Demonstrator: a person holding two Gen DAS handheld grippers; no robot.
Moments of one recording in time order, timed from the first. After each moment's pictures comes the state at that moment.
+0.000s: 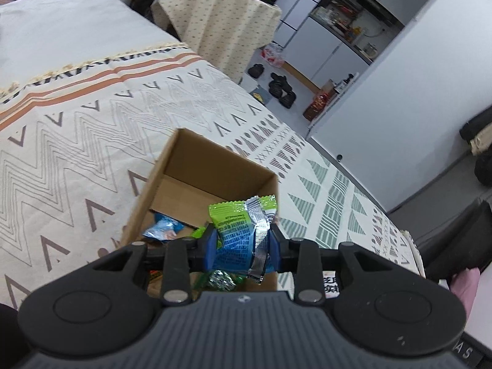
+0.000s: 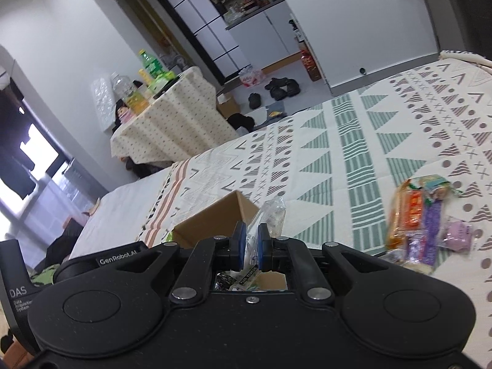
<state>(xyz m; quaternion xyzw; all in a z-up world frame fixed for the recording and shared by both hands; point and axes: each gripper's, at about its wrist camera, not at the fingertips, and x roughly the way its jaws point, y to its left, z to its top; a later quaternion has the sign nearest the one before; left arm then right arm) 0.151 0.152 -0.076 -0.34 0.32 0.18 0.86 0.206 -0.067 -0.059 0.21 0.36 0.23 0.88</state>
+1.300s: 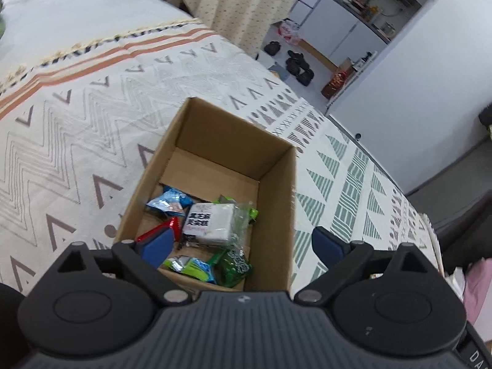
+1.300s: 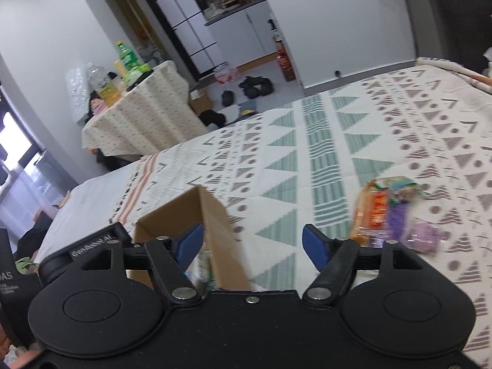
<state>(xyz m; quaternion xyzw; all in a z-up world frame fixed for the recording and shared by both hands) 0.165 0.135 -0.090 -0.33 0.38 0.19 0.85 0.204 -0.086 -0.068 0.17 0.37 0.17 0.90</state>
